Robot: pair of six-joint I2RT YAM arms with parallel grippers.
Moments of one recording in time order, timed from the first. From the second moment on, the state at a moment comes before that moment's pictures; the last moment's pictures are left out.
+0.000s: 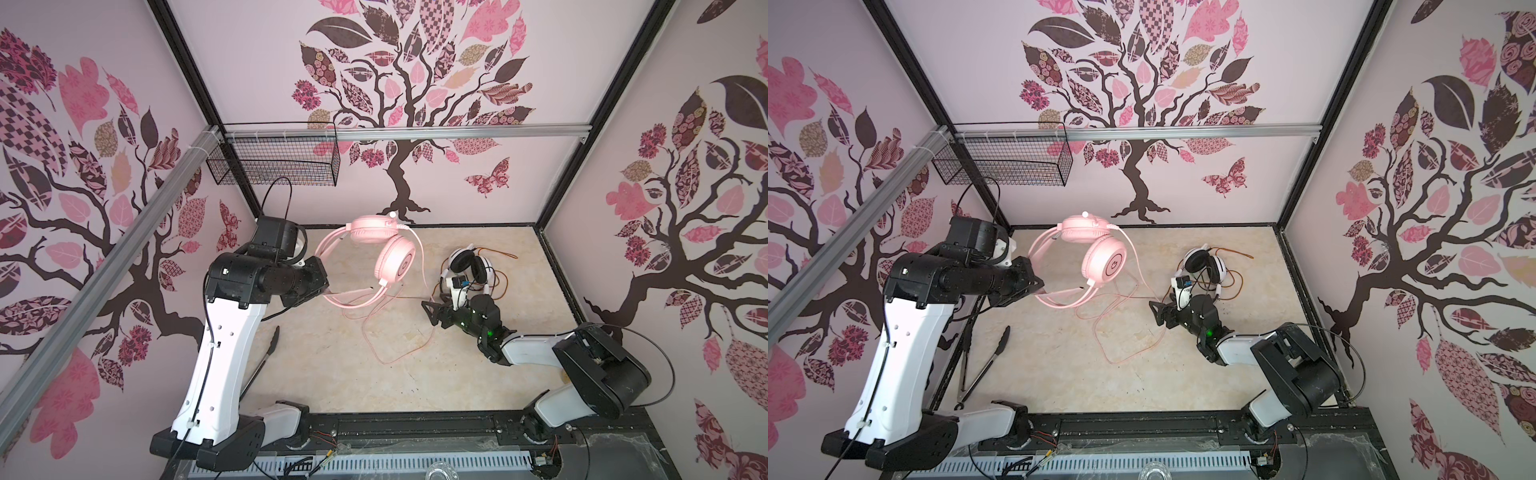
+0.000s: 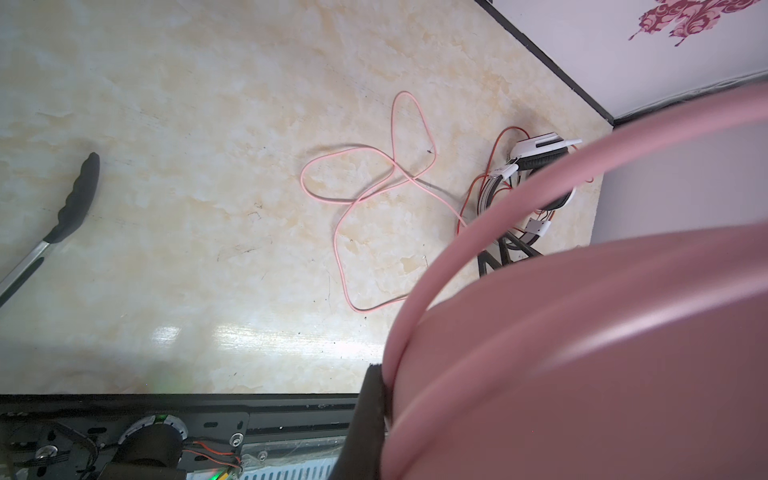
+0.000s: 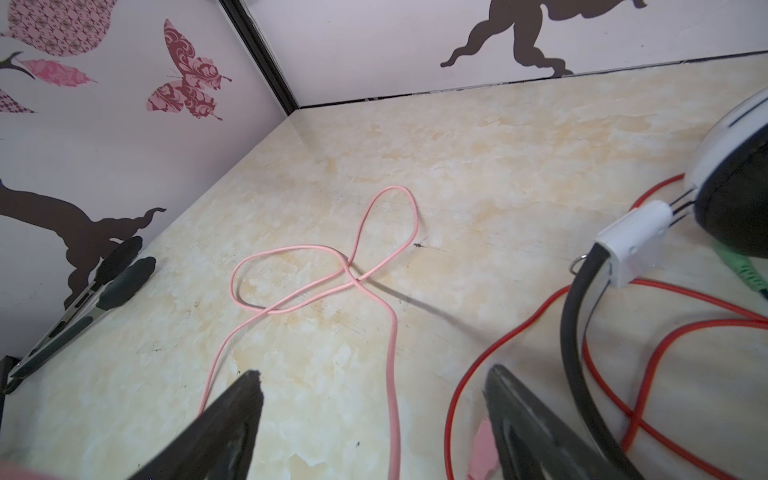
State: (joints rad) left arm -0.22 1.27 1.82 -1.51 0.19 -0.64; right arm 0.54 1.52 0.43 0.84 -0.18 0.34
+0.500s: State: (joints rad) left arm -0.22 1.25 1.68 -1.43 0.22 -0.66; right arm 0.54 1.33 0.40 0.80 -0.27 0.28
